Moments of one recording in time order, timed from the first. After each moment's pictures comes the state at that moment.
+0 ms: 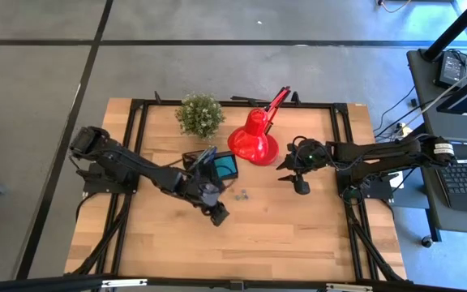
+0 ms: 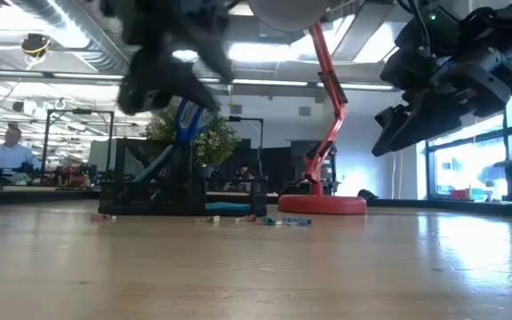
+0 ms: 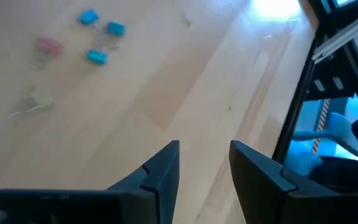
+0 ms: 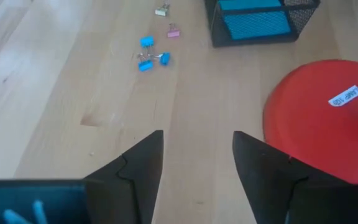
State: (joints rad) left arm -0.30 1.60 1.00 -0.19 -0.04 -1.07; right arm -0.14 1.08 0.44 -0.08 -0.21 -0.15
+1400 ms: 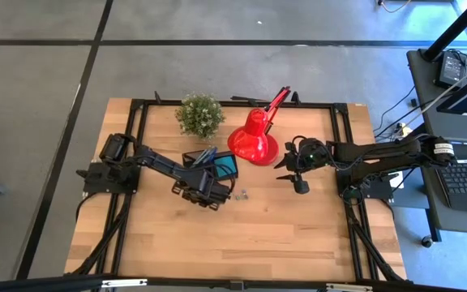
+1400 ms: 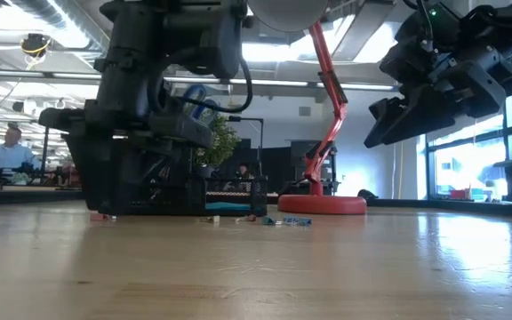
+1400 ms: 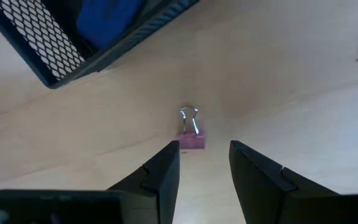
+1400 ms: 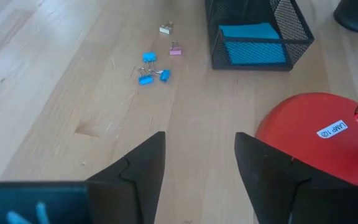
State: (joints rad) left arm -0.21 1.90 1.22 -0.96 0.03 -1.45; right arm -0.14 1.08 0.44 -0.02 -0.21 -0.24
